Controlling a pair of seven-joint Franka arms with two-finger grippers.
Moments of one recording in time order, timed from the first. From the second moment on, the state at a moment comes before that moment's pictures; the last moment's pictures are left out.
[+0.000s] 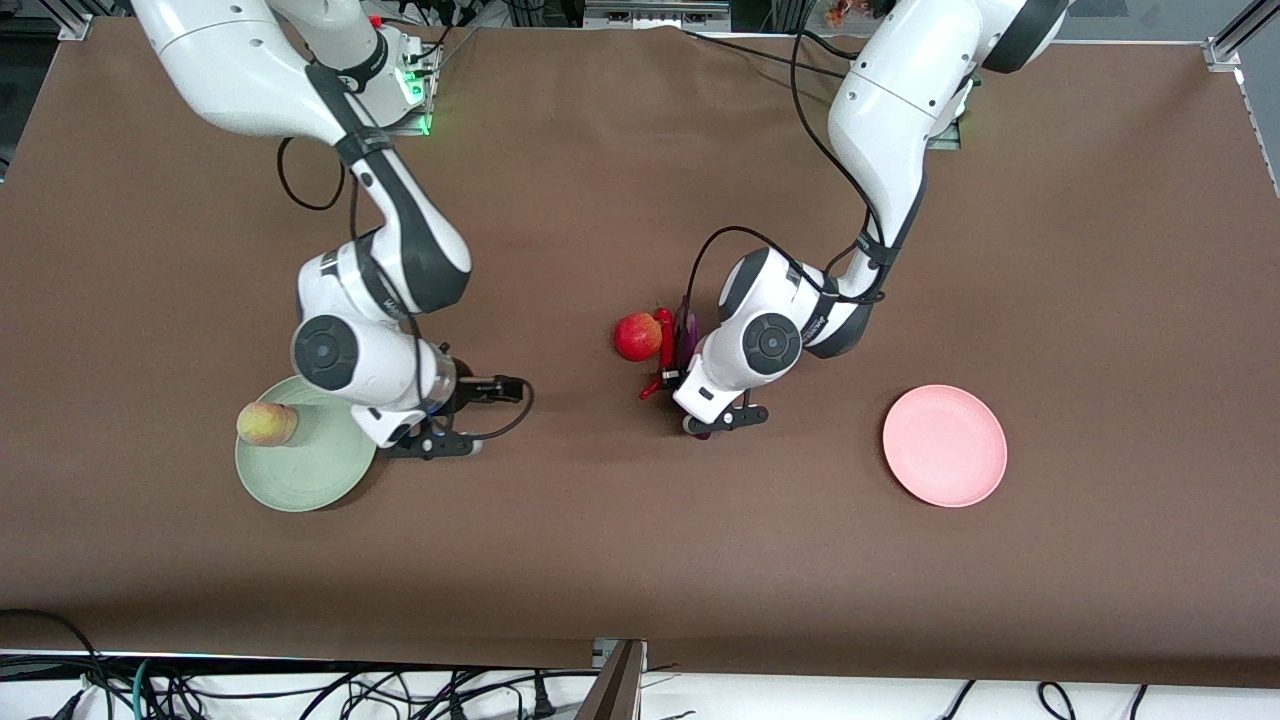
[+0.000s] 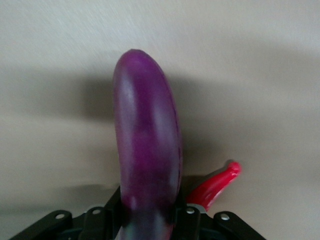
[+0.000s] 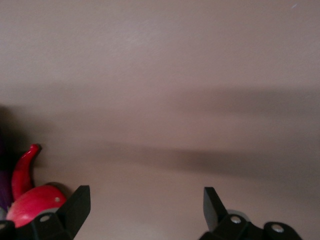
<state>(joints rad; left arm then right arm) -0.54 0.86 -0.04 -1.45 -0.35 2.26 -0.54 0.23 0.66 0.22 -1.48 0.09 2.09 0.35</state>
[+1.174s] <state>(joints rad) 0.06 0.77 -0.03 -1.41 -0.22 1.93 0.35 0.54 0.76 0.21 -1.48 0.01 2.25 0.84</state>
